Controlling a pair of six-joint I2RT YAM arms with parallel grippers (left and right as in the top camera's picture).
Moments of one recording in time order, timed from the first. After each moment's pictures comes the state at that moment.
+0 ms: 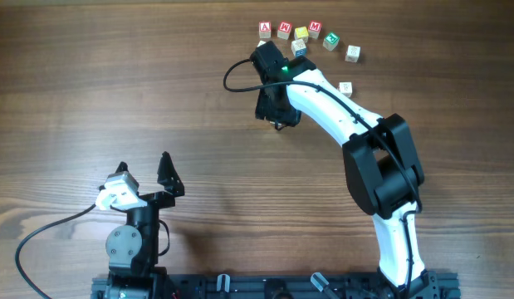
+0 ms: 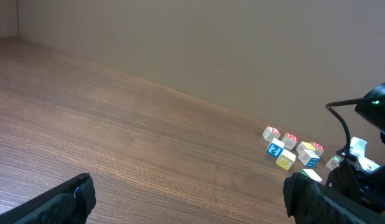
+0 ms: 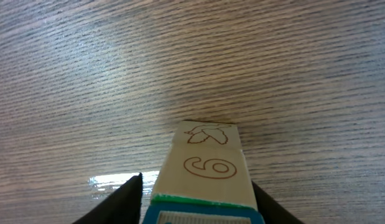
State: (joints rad) left arm -0.08 0.01 0.01 -0.06 -0.17 -0.35; right arm 0.54 2.23 1.77 -0.93 -0.01 0.75
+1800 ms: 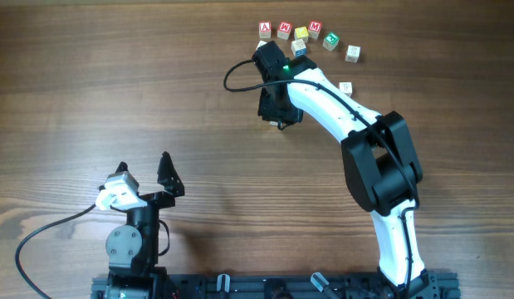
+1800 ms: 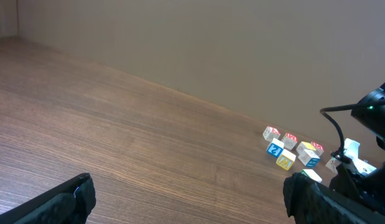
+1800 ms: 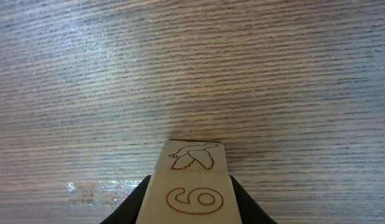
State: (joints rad) left arm -0.08 0.01 0.01 -0.06 -0.17 -0.35; right arm 0.53 2.26 1.78 -0.93 0.00 0.64
